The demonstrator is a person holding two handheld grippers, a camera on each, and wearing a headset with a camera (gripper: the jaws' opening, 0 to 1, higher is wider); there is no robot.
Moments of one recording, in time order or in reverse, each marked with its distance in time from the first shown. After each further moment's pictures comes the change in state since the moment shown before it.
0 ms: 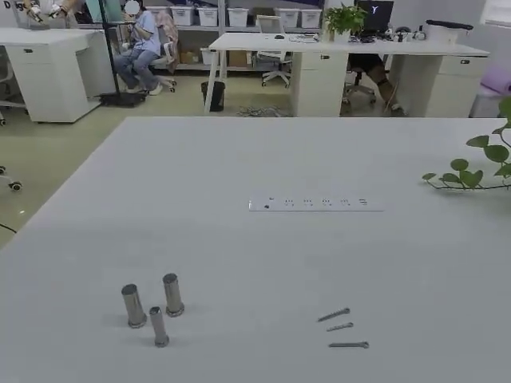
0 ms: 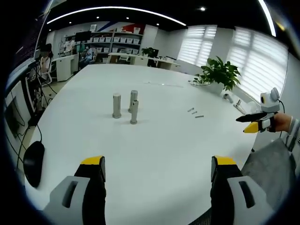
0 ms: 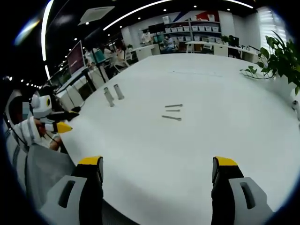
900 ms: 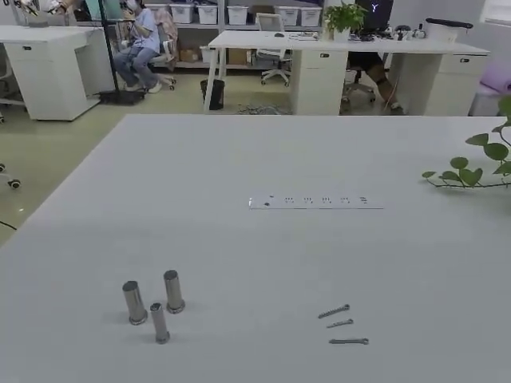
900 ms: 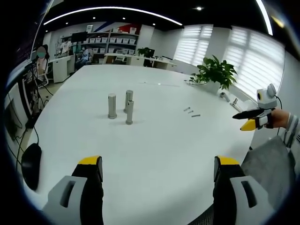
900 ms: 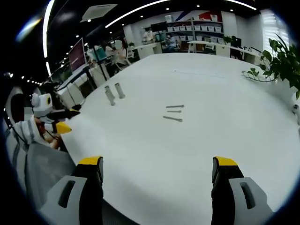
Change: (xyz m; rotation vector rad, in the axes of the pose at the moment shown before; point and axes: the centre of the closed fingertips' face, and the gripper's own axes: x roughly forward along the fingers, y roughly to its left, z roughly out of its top) left arm 0.004 0.003 -0.005 0.017 -0.004 -0.031; right arm 0.000 0.001 0.003 -0.024 0.014 -0.002
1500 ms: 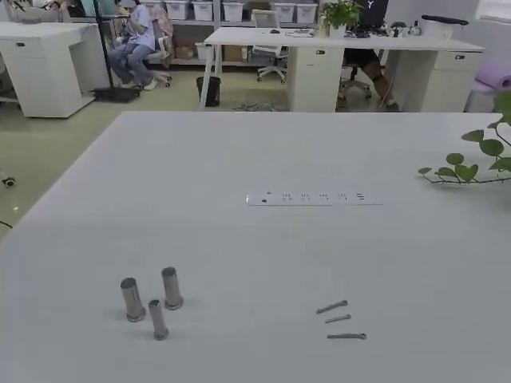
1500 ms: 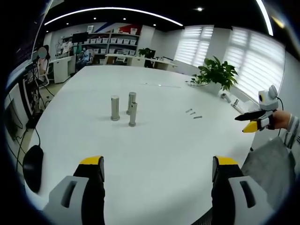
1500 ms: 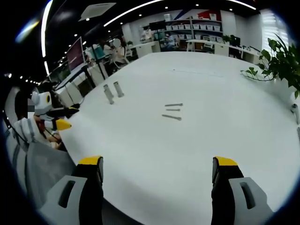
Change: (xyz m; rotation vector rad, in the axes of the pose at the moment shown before) left arm -0.001 0.004 0.005 -0.002 -0.005 0.007; right arm -0.002 -0.001 -0.002 0.005 0.015 -0.012
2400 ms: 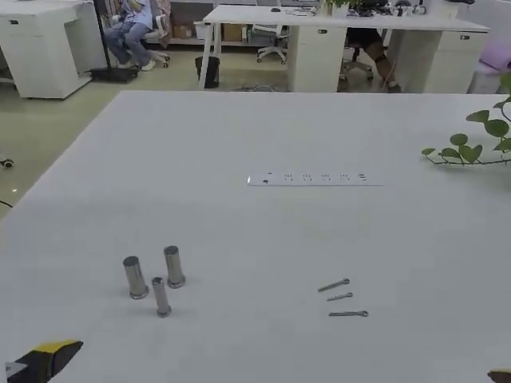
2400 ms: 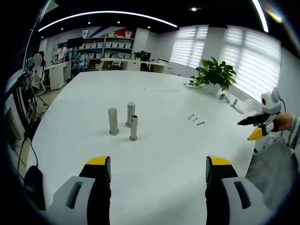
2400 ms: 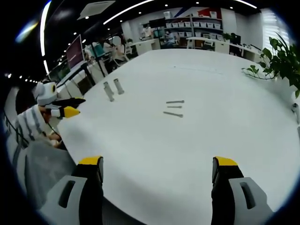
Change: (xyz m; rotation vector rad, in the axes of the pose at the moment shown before) left arm 0.027 0.011 0.028 0.051 -0.022 -0.032; right arm 0.004 0.005 -0.006 -0.002 0.028 0.000
